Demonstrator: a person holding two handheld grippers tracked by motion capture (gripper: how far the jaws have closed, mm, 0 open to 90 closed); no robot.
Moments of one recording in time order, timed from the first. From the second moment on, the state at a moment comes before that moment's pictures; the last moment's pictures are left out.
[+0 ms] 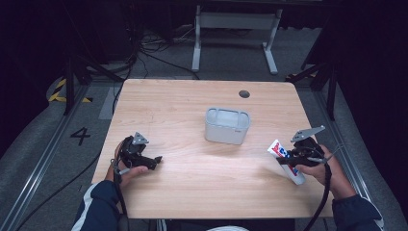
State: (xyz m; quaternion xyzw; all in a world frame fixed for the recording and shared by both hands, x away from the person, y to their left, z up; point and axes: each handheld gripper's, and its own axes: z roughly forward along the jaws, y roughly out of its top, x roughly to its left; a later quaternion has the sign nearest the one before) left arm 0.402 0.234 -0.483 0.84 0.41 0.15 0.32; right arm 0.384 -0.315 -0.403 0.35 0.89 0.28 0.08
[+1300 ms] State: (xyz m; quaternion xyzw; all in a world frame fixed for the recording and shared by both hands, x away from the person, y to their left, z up) left arm 0.402 0.234 -0.483 0.84 0.41 0.15 0.32; right arm 0.379 -0.322 -0.386 0.35 0.87 0.33 0.09
